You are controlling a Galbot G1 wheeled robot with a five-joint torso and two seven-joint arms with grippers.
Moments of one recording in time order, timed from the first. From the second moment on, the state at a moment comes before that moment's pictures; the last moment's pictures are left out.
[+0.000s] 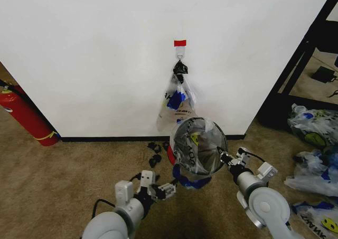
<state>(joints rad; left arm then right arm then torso) 1.37 -0.87 -0.05 -2.40 -0.89 0.38 -0.51 -1.39 1.21 0.46 2.09 1.14 -0.31 0.38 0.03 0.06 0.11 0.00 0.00</state>
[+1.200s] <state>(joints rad) 0.90 -0.94 0.00 -2.17 -1.41 0.41 -0.67 -1.39 1.22 0.43 2.10 1.11 -0.31 0.37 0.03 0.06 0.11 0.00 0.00</state>
